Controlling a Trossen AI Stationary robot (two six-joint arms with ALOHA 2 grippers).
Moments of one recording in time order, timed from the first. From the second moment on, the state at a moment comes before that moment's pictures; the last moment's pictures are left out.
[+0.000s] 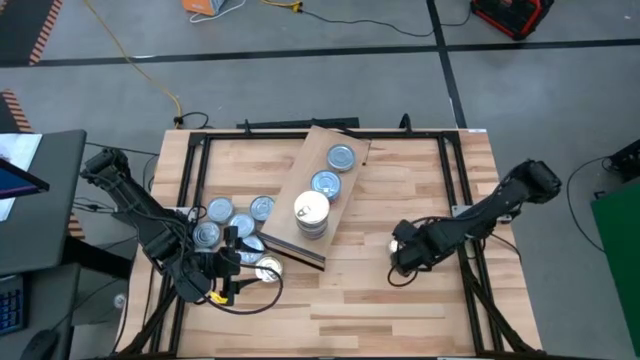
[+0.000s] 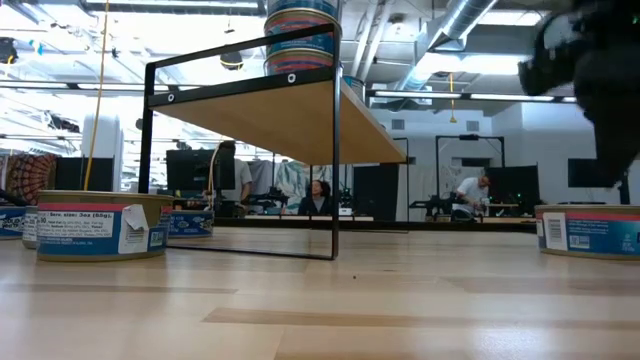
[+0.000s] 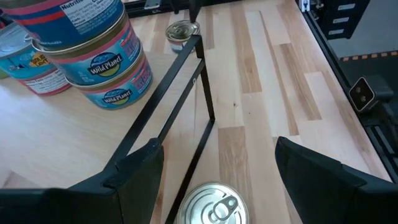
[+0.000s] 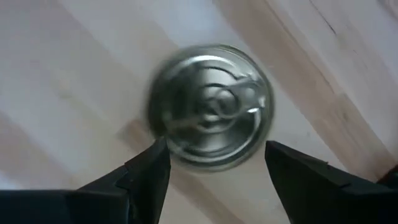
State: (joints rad) left arm -0.81 1.15 0.96 -0.53 -0.76 -0.42; right arm 0.47 1.42 0.90 -1.09 0.20 1.22
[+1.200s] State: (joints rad) left arm -0.74 1.15 0.96 -0.53 -0.74 -0.43; right arm 0.55 1.41 0.84 -0.63 0.45 1.00
